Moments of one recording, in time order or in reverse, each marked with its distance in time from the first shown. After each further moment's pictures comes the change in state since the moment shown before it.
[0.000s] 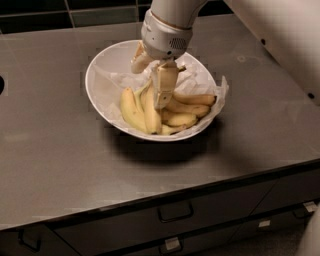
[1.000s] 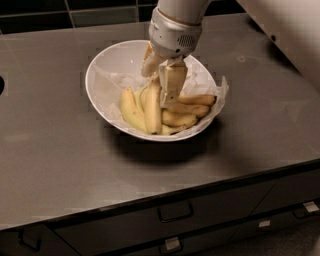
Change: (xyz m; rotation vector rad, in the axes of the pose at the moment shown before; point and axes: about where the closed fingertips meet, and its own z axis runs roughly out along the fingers) arm 0.011 0.019 -0.015 -0.027 0.053 0.042
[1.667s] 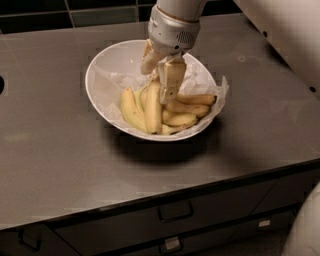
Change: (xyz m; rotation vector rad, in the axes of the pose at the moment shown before) arm 0.005 -0.011 0.002 -0.011 -0.001 -0.010
